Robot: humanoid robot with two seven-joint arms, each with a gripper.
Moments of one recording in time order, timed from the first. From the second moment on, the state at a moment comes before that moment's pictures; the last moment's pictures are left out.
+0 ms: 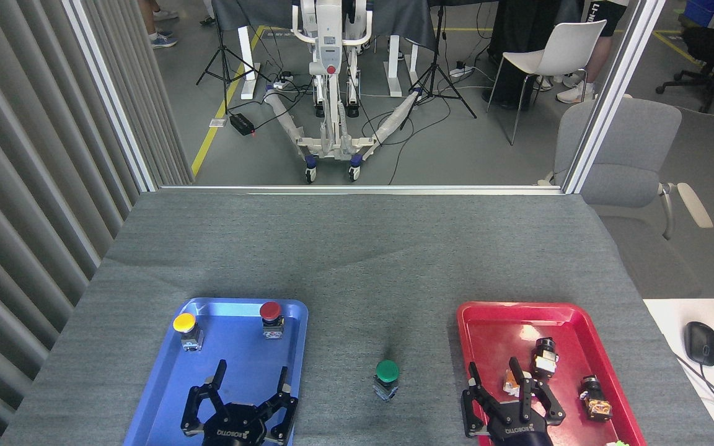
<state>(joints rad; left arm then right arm) 0.16 -0.01 -0.20 -1.63 -1.59 0.17 0.17 0.12 0.07 -0.02 -1.49 1.61 -0.15 -0.19</state>
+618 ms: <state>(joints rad) 0.21 -0.01 -0.16 -1.64 -1.59 0.25 0.18 0.05 0.13 0.15 -1.42 1.66 -0.16 -0.14</state>
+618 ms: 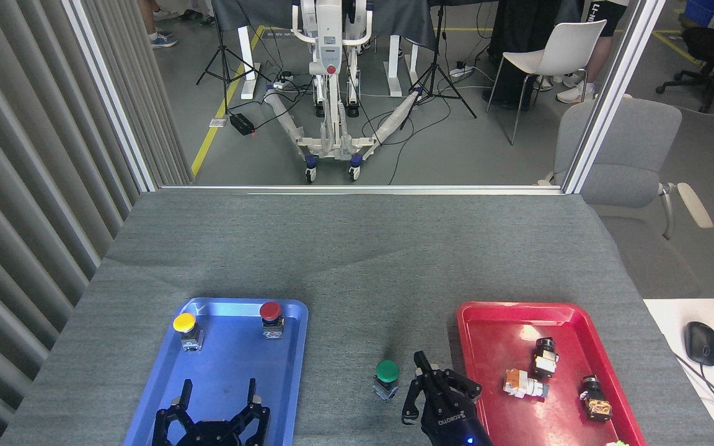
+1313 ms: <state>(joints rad) 0.21 -0.01 -0.12 -1.64 -1.52 0.25 0.15 0.00 0.15 0.21 -1.28 1.69 -0.15 -0.14</state>
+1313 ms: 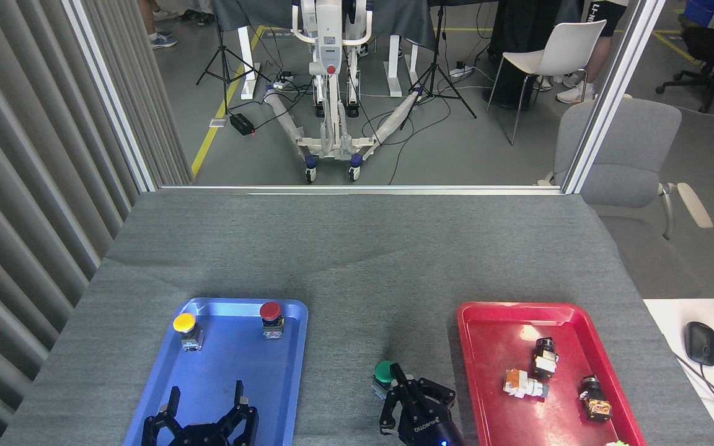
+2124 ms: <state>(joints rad) 0.21 -0.01 -0.12 -1.64 -1.52 0.25 0.15 0.00 0.16 0.21 -1.27 1.68 -0.13 -0.14</state>
